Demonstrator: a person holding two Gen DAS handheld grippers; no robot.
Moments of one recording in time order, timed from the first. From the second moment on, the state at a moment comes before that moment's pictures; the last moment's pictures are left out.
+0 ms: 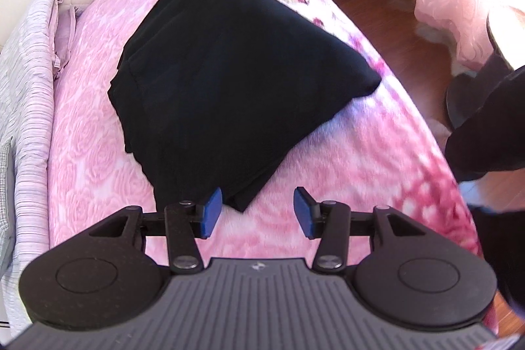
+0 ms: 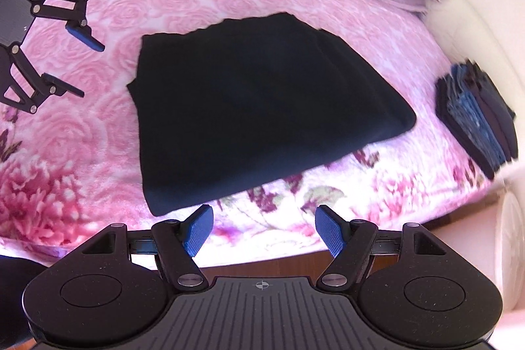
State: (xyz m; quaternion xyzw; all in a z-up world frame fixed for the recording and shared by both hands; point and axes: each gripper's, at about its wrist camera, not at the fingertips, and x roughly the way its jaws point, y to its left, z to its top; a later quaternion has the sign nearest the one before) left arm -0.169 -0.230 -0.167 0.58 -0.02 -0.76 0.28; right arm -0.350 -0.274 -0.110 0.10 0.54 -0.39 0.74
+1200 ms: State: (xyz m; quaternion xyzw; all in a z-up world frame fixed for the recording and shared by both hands) left arm -0.290 -0.296 -0.246 0.63 0.17 -0.71 0.28; right arm -0.463 -0.595 -0.259 0.38 0.38 -0.35 0.77
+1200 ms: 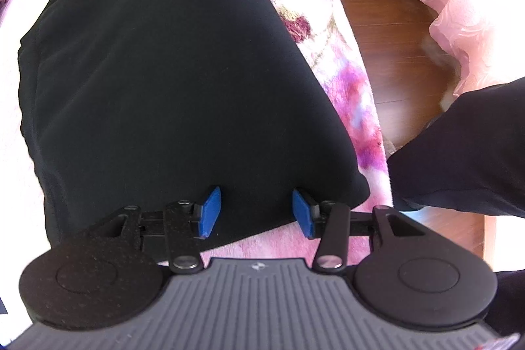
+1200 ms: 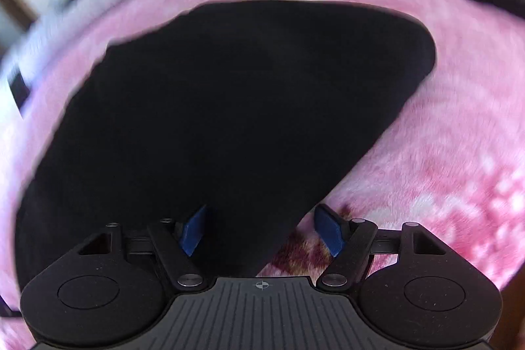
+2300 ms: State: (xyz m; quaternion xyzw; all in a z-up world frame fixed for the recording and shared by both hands) left arm -0.282 -0.342 -0.229 0.53 0.22 -0.73 0.36; right arm -0.483 -0.626 -0.226 0.29 0.35 -0.40 0.79
